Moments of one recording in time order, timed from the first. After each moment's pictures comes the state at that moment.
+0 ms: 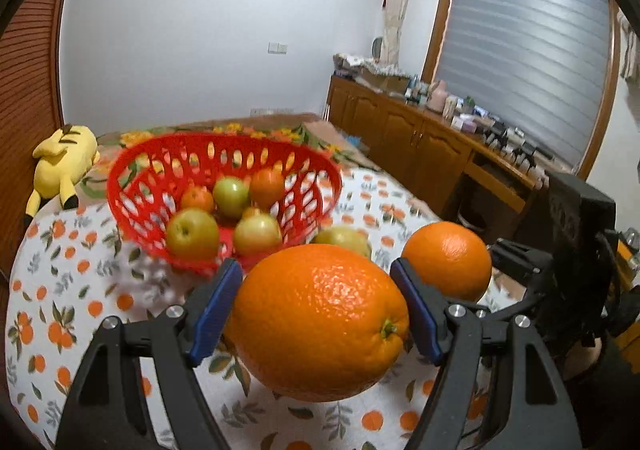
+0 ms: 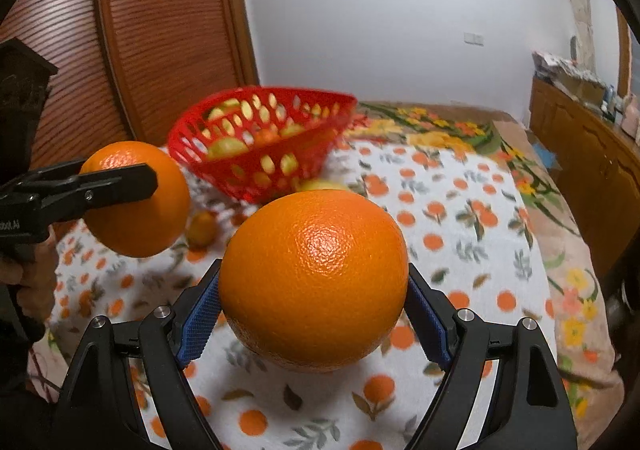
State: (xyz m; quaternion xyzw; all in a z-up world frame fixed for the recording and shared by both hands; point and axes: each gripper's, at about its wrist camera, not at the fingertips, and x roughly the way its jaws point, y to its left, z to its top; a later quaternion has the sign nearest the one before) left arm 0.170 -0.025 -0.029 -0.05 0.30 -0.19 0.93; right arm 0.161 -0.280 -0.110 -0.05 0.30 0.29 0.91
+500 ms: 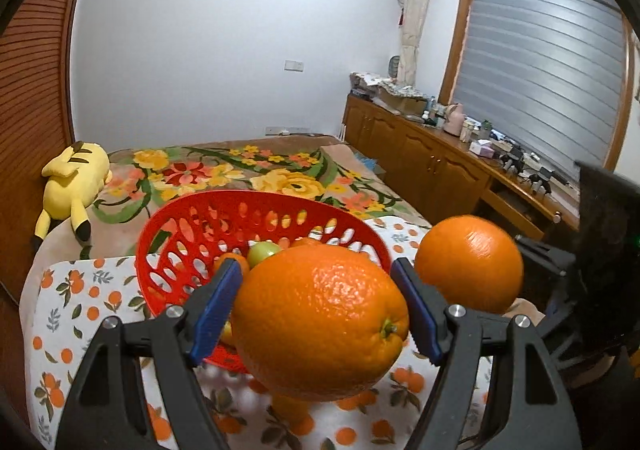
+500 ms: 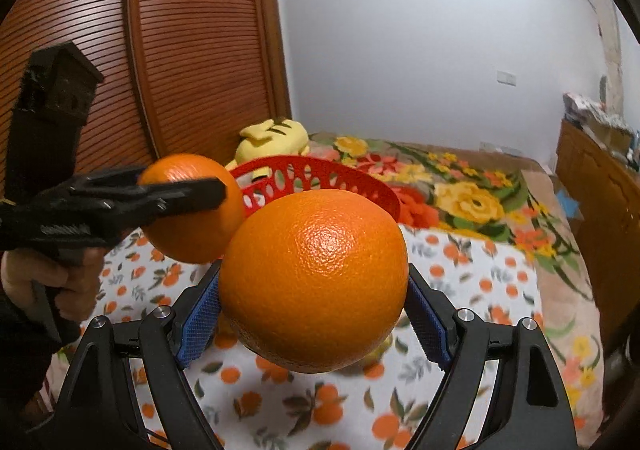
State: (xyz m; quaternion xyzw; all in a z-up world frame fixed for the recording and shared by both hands) left arm 0.238 0.005 -0.001 -0.05 0.29 -0.16 0.94; right arm 0.210 -0.233 -0.046 -0.07 0.26 0.34 0.90
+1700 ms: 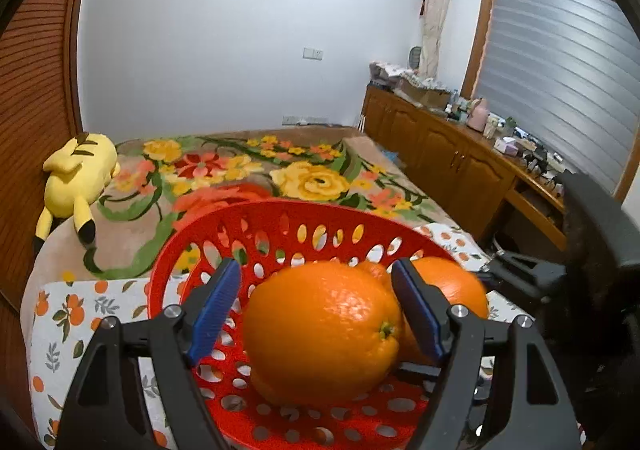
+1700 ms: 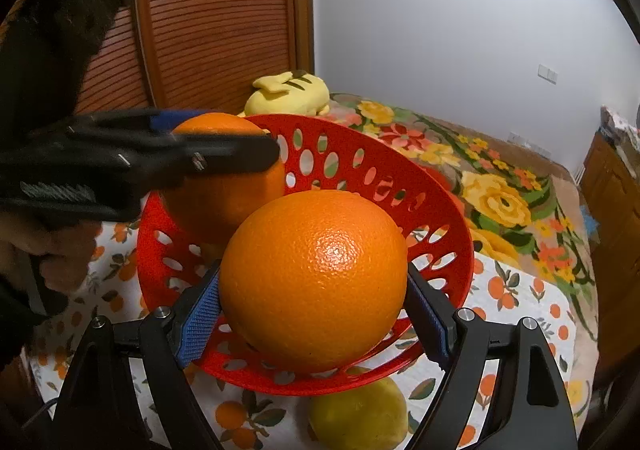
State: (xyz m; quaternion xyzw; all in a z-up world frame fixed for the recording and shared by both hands) left arm 0.311 0.034 -0.028 -0.05 0.30 -0.14 0.94; right arm 0.283 -0.168 -0.095 -0.14 0.31 0.37 0.86
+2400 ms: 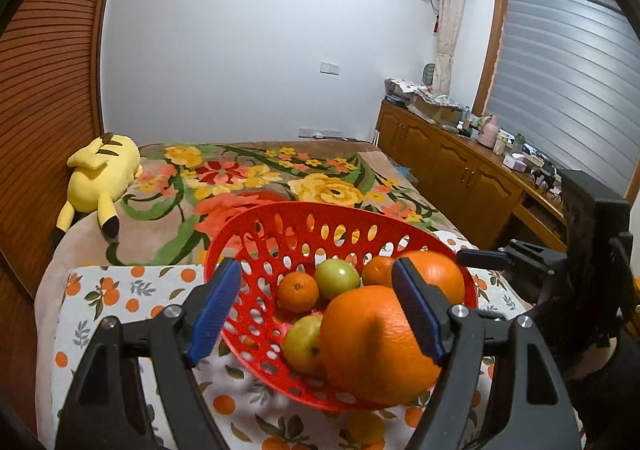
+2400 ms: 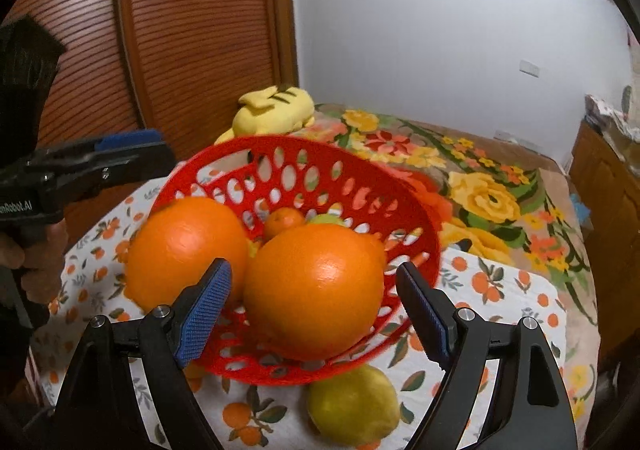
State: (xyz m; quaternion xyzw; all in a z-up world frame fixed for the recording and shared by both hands) left arm 0.267 0.064 -0.018 -0.07 0.28 -0.11 0.95; right arm 0.277 -0.187 -0.075 -0.10 0.31 0.35 0.88
